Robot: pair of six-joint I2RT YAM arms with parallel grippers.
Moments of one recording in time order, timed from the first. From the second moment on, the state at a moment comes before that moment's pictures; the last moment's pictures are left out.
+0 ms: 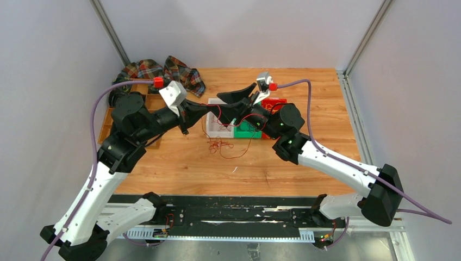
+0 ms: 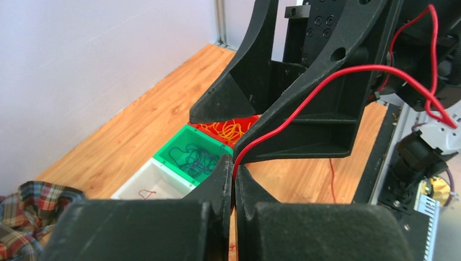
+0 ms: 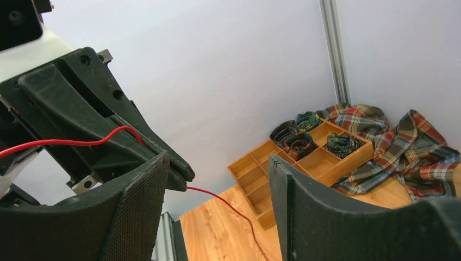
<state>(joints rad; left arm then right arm) -0.55 0.88 1.24 -0.35 0.43 0.05 0.91 1.29 1.06 0.61 -0.18 0.44</state>
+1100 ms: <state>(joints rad) -0.55 0.91 1.44 -0.36 0.49 0.13 0.91 1.29 0.96 0.49 -0.34 0.31</state>
